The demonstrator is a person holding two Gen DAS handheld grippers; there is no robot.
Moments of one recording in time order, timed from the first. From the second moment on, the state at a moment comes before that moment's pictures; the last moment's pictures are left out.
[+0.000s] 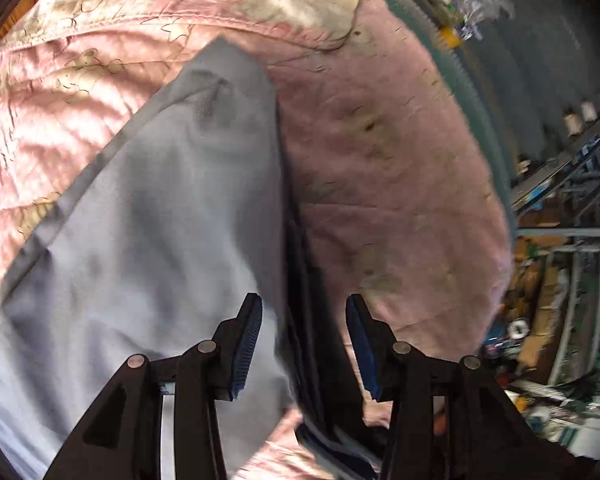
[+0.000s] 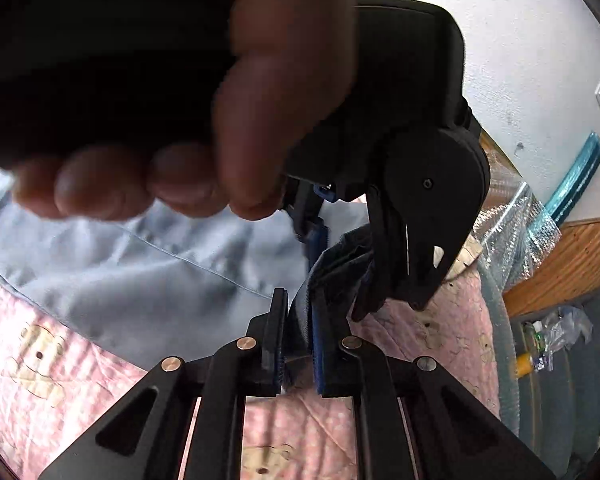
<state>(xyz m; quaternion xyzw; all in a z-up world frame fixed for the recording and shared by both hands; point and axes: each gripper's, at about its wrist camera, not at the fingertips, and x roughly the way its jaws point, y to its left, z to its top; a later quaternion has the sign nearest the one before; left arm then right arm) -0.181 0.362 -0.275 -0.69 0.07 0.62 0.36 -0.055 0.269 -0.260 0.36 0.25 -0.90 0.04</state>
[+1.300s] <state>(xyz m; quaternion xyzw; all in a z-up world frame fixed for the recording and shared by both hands) -0.108 0.039 -0.284 -0.63 -0.19 0.70 0.27 -0.181 0.265 -0.272 0.51 -0.02 -0.85 0.17</state>
